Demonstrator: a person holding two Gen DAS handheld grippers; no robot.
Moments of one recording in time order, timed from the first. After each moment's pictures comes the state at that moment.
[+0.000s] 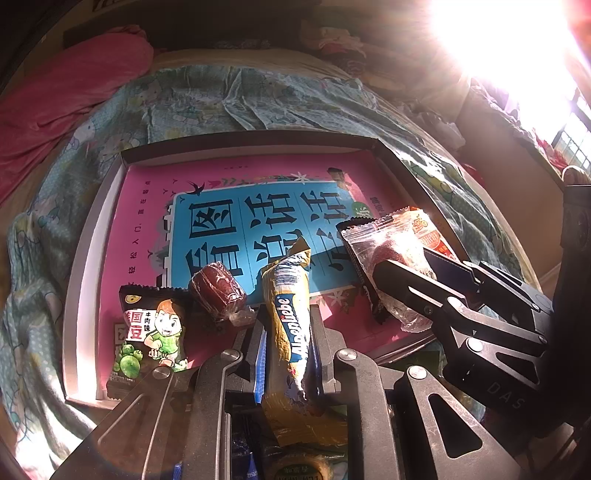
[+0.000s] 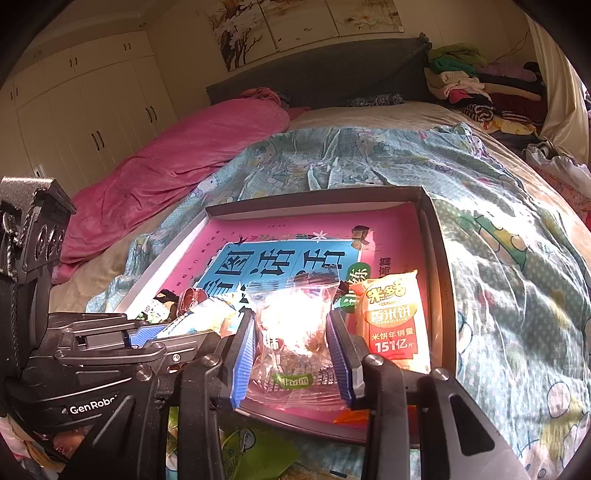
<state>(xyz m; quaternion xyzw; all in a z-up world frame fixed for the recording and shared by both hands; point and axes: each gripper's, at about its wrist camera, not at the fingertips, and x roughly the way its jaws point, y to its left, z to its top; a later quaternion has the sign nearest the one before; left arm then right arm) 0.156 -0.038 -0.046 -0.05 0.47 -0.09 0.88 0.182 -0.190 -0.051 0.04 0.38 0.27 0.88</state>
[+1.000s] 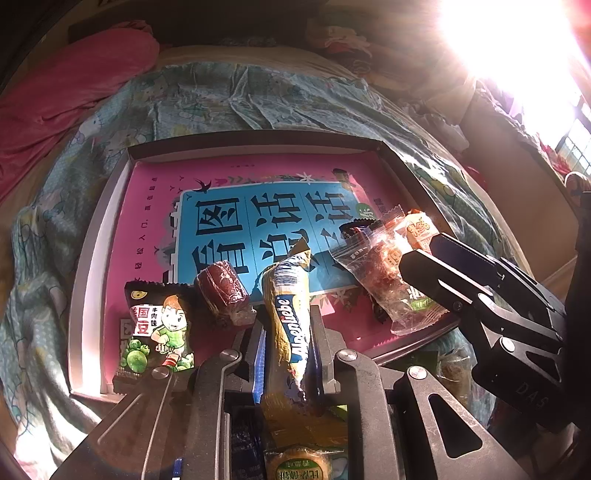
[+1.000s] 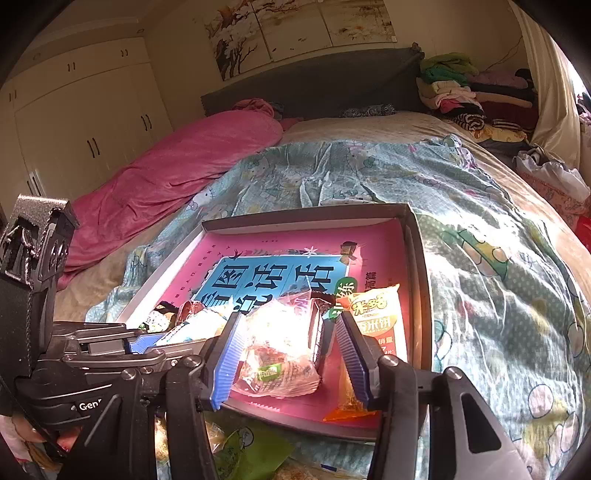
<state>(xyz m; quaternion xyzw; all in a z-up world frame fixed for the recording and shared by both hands) 0.155 -0.035 -0.043 -0.06 0.48 -0.08 0.87 0.177 -0.197 -0.035 0.04 0.36 0.25 0.90</state>
